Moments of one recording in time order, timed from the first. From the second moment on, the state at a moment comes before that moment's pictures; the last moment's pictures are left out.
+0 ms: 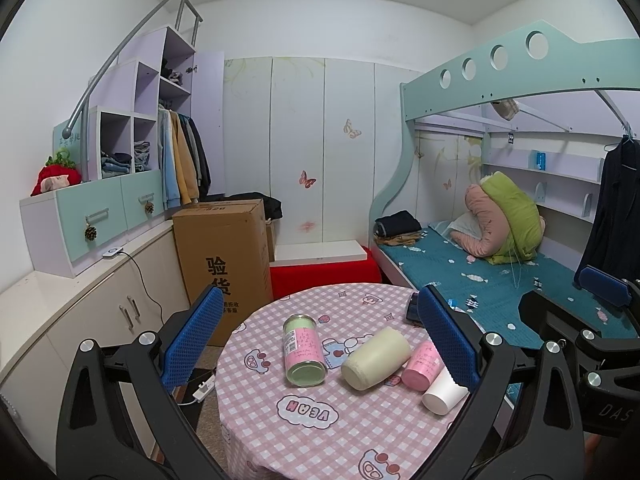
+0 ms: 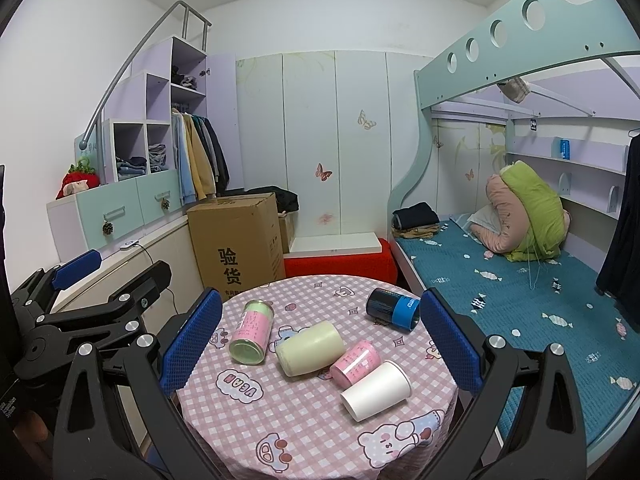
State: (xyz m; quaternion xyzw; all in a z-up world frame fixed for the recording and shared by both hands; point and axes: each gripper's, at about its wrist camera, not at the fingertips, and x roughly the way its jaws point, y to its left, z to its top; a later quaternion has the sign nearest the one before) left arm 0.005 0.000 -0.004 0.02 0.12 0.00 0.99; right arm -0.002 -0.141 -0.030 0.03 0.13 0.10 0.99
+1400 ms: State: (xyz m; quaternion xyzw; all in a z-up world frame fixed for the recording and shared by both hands) left arm 0.020 0.011 -0.027 0.02 0.13 0.00 0.99; right arm 0.008 -0.136 -0.052 0.03 0.13 0.10 0.99
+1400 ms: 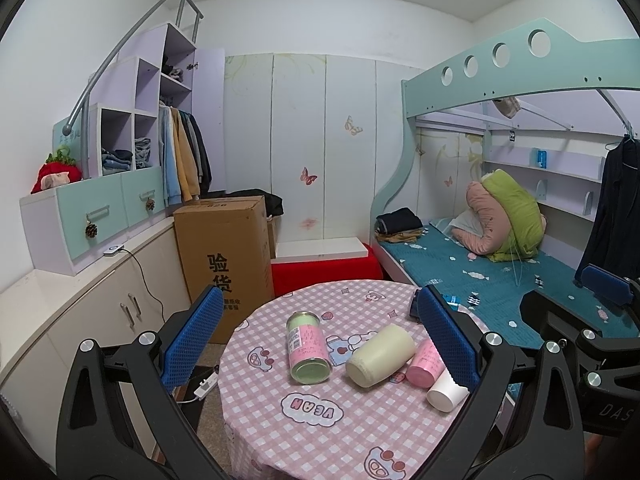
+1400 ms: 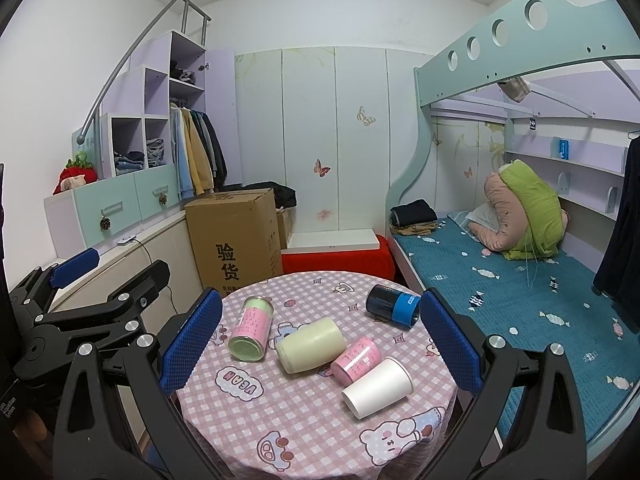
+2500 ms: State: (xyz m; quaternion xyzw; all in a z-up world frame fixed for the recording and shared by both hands) left arm 0.191 -0.025 -0.130 0.04 0.35 -0.06 0.93; right arm 0.156 -0.169 -0.148 0.05 0.31 0.07 0.94
